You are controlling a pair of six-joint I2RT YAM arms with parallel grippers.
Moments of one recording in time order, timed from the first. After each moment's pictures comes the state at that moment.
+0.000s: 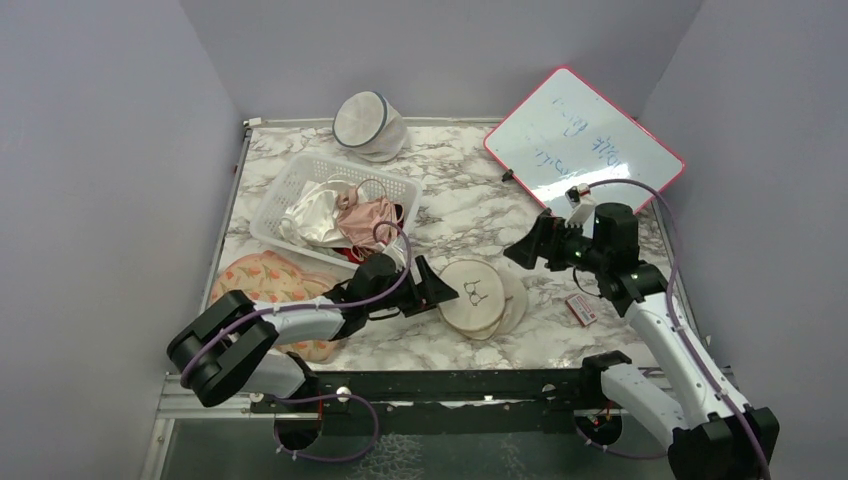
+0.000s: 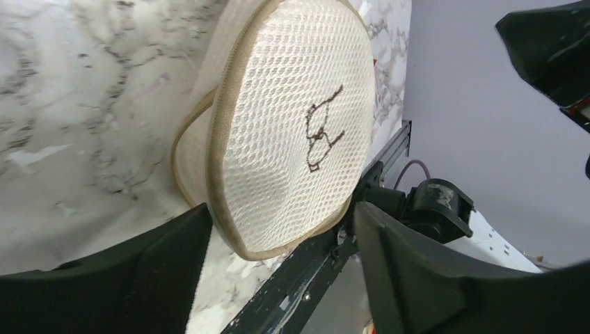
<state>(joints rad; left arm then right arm) -0.82 1.36 0.39 0.52 0.28 -1.15 0.21 0.83 0.70 -0.37 -0.46 0.41</state>
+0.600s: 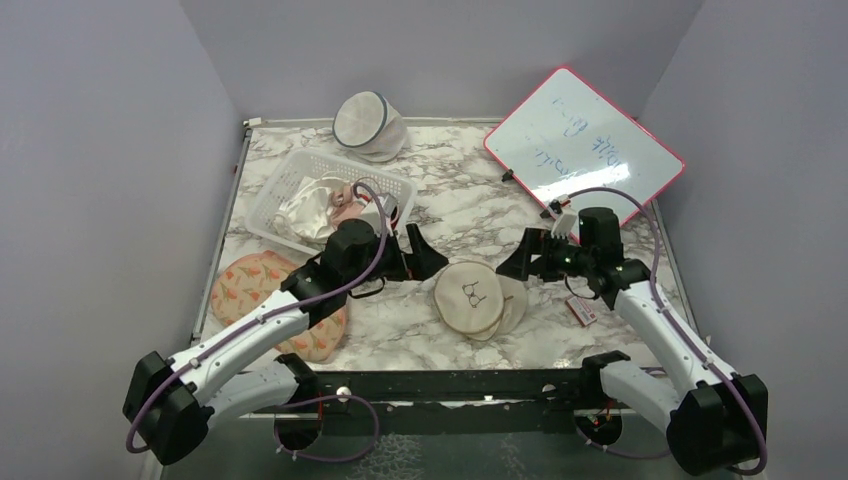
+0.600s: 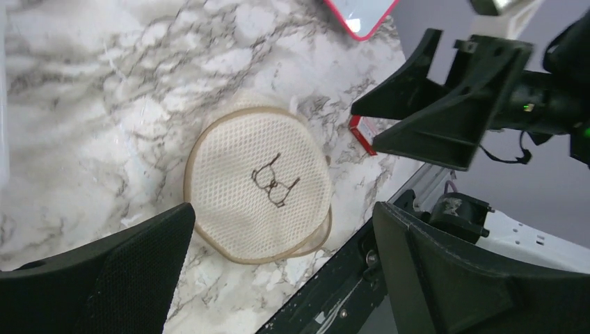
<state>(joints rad) -0.74 1.00 0.63 -0.04 0.16 -0.80 0.21 0.98 0.63 -0.37 -0.59 0.37</state>
